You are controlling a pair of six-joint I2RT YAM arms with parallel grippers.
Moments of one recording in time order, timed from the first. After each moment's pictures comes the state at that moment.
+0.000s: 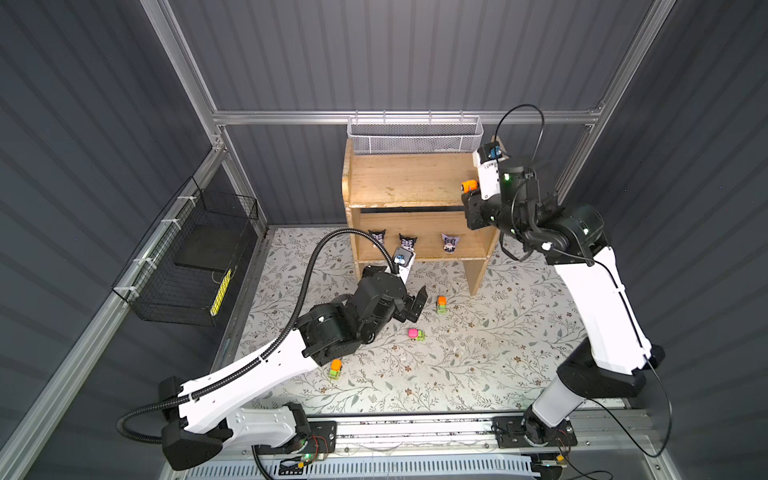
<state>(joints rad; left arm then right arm) -1.10 1.21 1.32 -0.58 -0.53 -0.15 0.64 1.73 2.49 -1.18 0.34 0.09</state>
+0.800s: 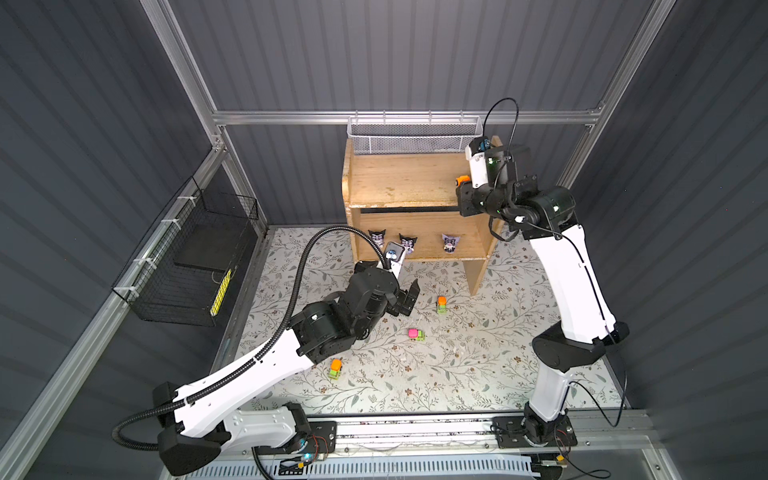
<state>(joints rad) -1.05 1.18 1.30 -0.56 -0.54 -0.11 0.53 1.88 2.61 -1.22 0.25 0.11</state>
